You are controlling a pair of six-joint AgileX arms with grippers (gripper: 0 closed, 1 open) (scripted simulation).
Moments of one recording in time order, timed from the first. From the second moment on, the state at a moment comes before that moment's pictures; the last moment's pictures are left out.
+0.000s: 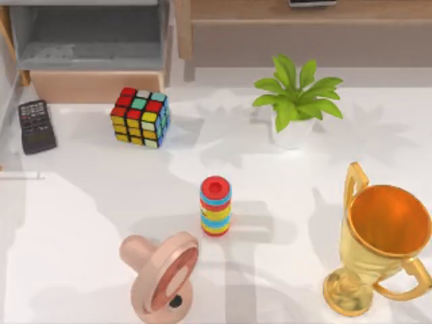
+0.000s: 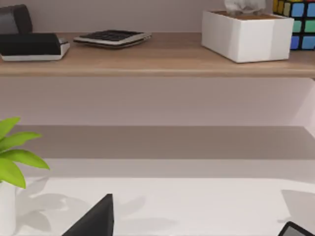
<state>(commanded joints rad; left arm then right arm) 0.35 2.07 1.92 -0.76 -0.05 0.45 0.00 0.00 0.00 0.00 0.00 0.00</state>
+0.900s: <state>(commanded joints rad) 0.33 2.28 1.83 -0.88 0.00 0.41 0.00 0.00 0.00 0.00 0.00 0.00</state>
